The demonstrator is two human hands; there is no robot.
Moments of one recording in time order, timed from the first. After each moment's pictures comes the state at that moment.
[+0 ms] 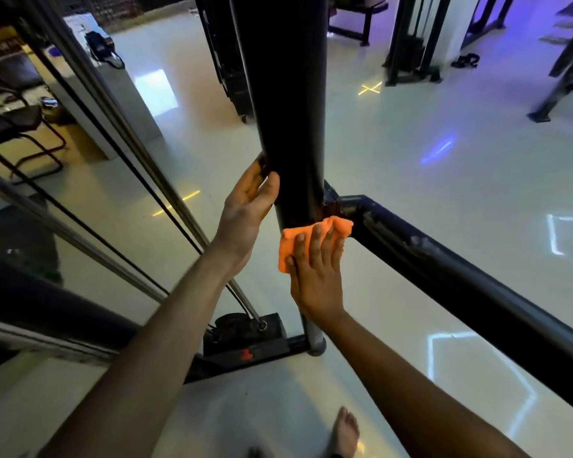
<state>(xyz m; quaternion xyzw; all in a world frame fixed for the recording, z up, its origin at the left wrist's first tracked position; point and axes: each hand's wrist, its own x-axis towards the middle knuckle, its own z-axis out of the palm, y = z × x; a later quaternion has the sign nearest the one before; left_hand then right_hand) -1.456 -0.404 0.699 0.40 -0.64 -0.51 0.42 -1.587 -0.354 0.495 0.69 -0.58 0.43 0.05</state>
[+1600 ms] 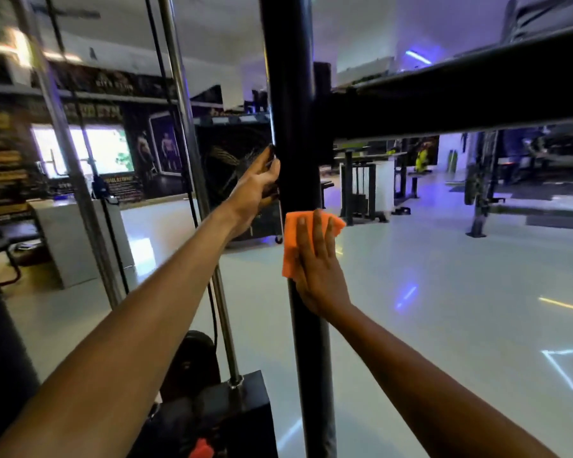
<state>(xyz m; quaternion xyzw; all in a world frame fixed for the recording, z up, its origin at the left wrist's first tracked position) -1.438 -0.430 0.406 0.21 -0.74 -0.43 0.47 -1.587 -0.381 0.223 0.68 -0.52 0.49 0.17</state>
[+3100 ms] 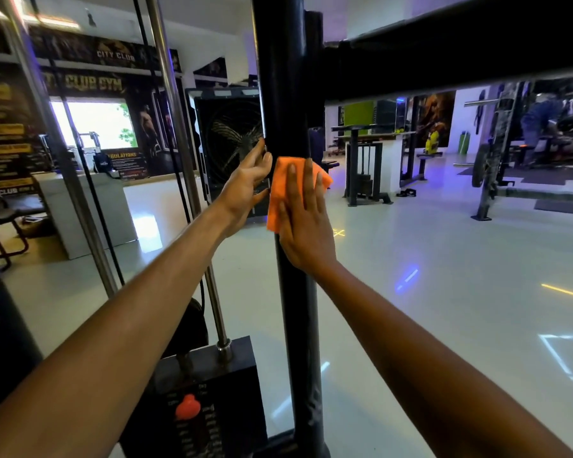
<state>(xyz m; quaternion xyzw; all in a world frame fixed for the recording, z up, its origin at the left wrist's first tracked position) -1.440 -0.412 0.346 0.26 -0.73 -0.44 0.46 -1.586 -0.384 0.245 0.65 -0.53 0.51 0.18</state>
